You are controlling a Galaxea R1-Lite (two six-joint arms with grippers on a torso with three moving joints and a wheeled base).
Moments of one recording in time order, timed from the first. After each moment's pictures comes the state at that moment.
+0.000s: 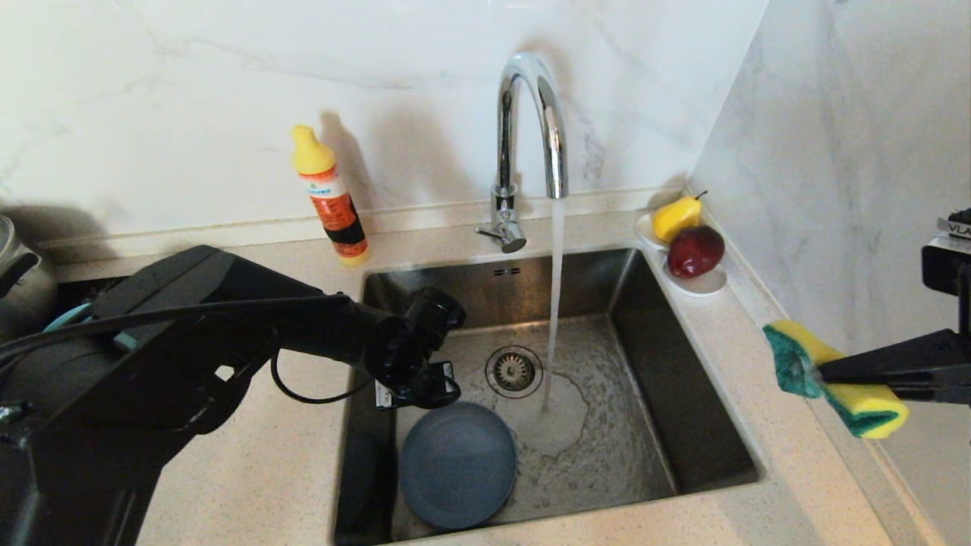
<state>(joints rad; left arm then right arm) -0.48 2.31 -1.51 0.24 0.29 -0.57 0.06 1.29 -1.24 0.70 0.85 0.69</state>
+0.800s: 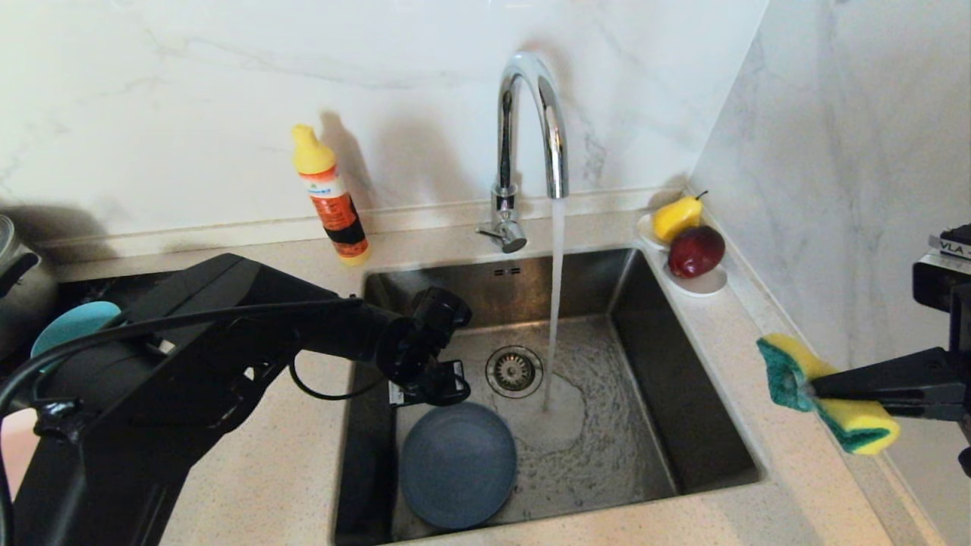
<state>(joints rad) -0.47 2.36 -1.57 0.23 0.22 -0.55 0.05 1.27 -1.16 0.63 0.87 0.69</state>
